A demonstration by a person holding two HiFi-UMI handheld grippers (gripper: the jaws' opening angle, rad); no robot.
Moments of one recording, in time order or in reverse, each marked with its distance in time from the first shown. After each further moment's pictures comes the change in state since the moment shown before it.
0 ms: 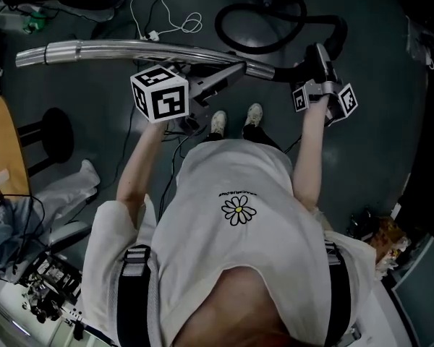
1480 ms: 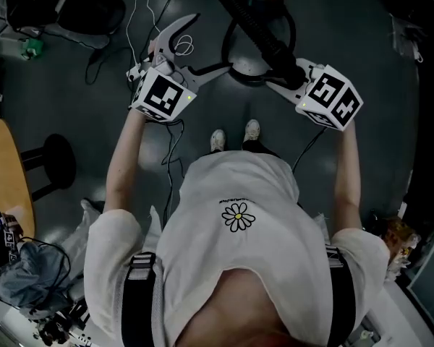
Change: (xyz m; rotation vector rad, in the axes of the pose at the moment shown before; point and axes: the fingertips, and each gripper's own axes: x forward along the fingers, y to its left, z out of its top) left arm 0.000 0.008 0.066 1.241 0.047 0.195; right arm -0.051 0.046 -0.178 -1.846 1.473 -0.041
